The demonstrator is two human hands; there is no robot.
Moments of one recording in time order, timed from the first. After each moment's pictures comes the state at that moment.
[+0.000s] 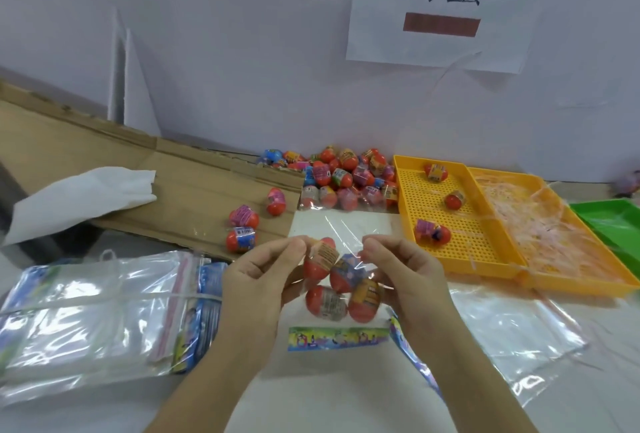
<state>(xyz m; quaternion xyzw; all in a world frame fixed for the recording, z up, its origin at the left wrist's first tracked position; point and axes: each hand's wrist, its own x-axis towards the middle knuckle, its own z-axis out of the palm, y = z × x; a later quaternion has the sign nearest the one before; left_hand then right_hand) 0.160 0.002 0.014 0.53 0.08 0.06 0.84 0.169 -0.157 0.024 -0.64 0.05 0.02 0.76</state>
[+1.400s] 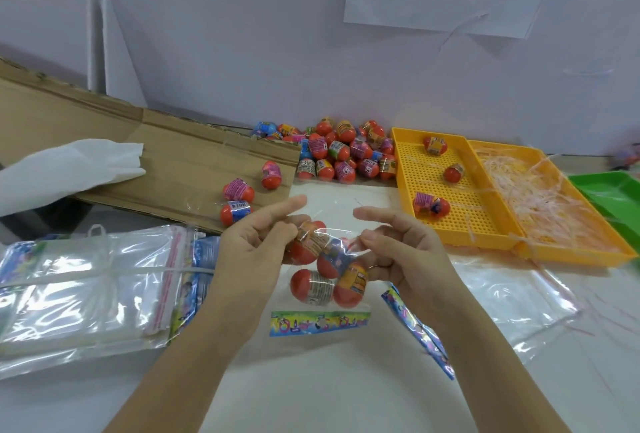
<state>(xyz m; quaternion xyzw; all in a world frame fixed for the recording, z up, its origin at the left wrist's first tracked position) 0.164 0.012 0.014 0.62 0.05 0.05 0.78 0.169 -0.170 0.023 -0.64 -0.03 0.09 0.76</state>
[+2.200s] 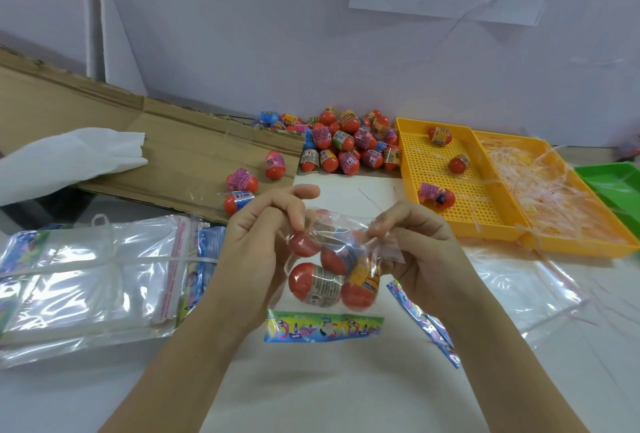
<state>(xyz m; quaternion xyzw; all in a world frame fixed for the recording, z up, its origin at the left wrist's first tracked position) 0.159 0.016 0.025 0.53 -0.04 0.01 0.85 0.169 -0.170 0.024 -0.55 -0.15 0.12 0.81</state>
